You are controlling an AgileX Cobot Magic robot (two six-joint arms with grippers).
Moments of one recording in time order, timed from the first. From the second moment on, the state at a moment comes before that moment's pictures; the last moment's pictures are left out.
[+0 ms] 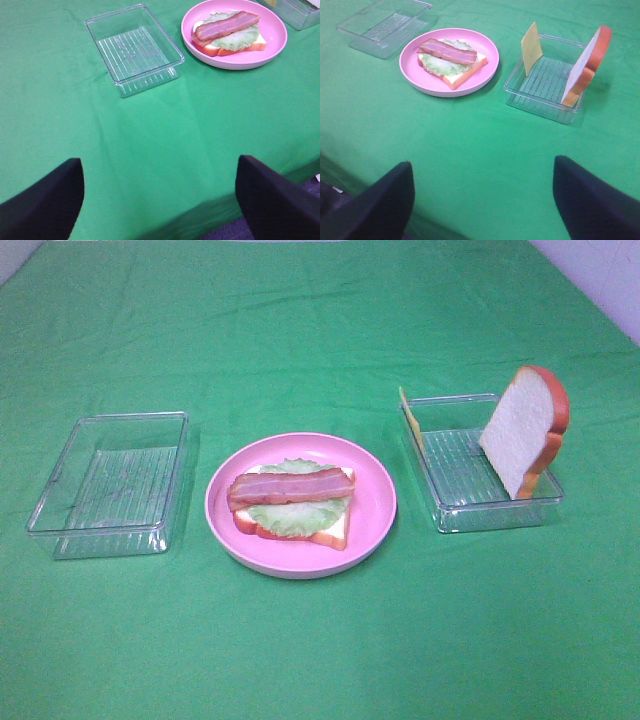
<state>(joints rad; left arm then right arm) -0.38 0.00 -0.55 -0.01 1.18 0.00 0.48 0.04 -0.51 0.09 1.04 -0.08</state>
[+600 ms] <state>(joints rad) -0.38 0.00 -0.50 -0.01 1.06 0.00 0.48 0.91 -0.70 0.09 0.68 0.00</state>
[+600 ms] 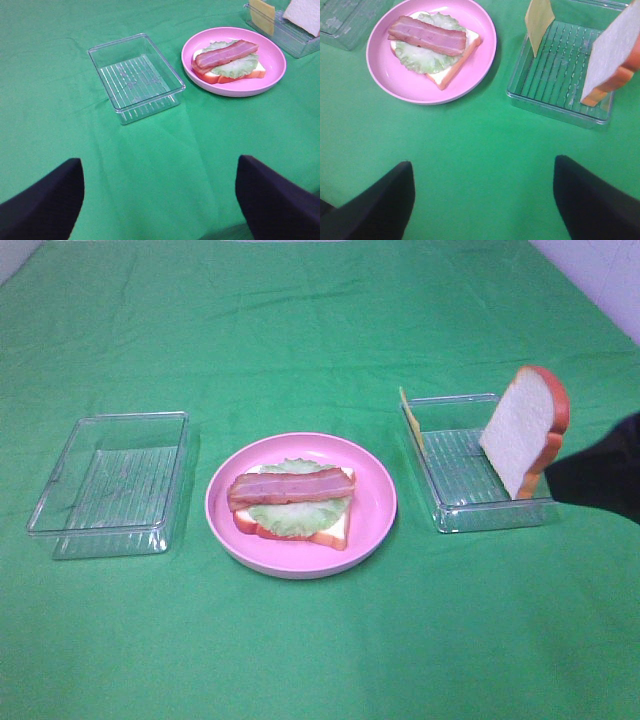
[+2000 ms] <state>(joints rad) -0.38 0.00 -0.50 -0.01 1.06 0.00 0.36 2.26 -1.99 0.18 1.17 0.16</state>
